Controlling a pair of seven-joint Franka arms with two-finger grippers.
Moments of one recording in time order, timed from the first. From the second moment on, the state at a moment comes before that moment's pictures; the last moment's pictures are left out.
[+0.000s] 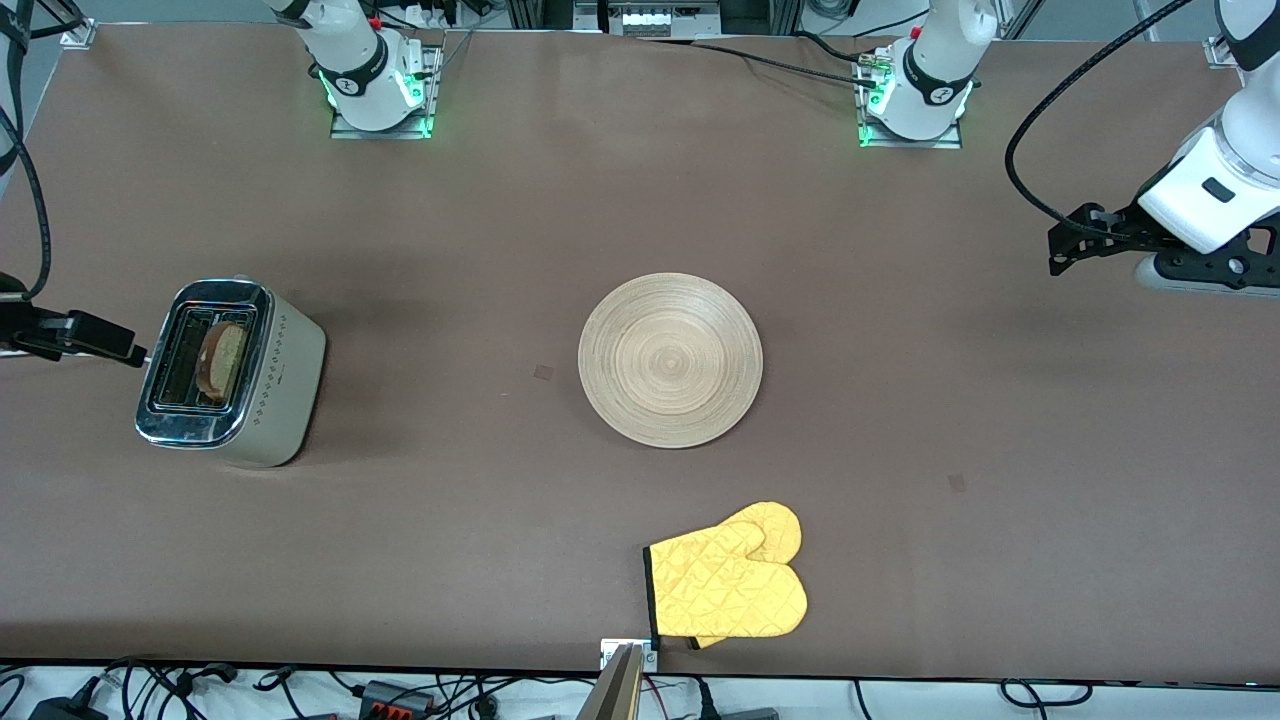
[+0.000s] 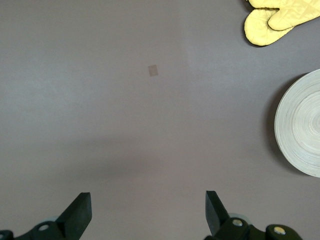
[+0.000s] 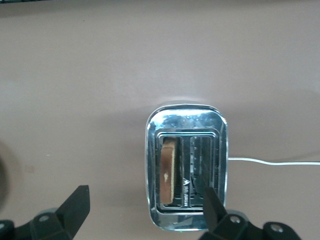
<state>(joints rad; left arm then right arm) -0.06 -0.01 0.00 -1.68 0.04 1.67 0.01 -0.04 0.32 -0.04 -1.30 0.02 1.64 -0.01</state>
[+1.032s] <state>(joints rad) -0.06 -0.01 0.00 -1.68 0.04 1.67 0.01 -0.04 -0.02 -0.01 -1.75 -0.01 1.70 -0.01</state>
